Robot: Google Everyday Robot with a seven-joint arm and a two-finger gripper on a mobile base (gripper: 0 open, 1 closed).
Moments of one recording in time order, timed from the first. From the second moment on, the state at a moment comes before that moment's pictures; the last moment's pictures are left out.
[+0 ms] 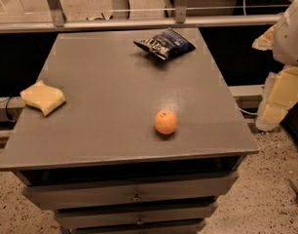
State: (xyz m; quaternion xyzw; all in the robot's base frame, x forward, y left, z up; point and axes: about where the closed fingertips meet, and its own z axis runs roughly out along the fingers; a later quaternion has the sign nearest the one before) arm 0.438 -0.217 0.977 -0.60 0.78 -0.03 0.16
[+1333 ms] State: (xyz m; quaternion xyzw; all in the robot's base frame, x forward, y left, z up) arm 0.464 -0.128 0.896 -0.61 0.75 0.10 0.23
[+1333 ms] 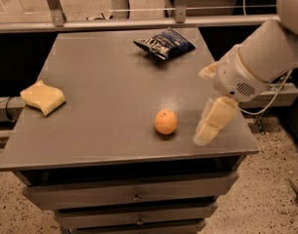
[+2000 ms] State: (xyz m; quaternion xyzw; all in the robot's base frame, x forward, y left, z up) arm 0.465 -0.072 0.862 -0.60 0.73 0.16 0.27
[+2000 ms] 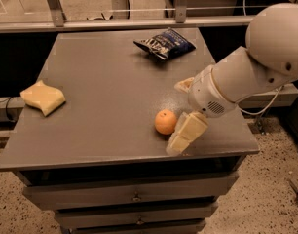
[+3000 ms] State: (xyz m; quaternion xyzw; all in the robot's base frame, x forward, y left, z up) arm 0.468 -0.051 0.847 -0.59 0.73 0.19 0.30
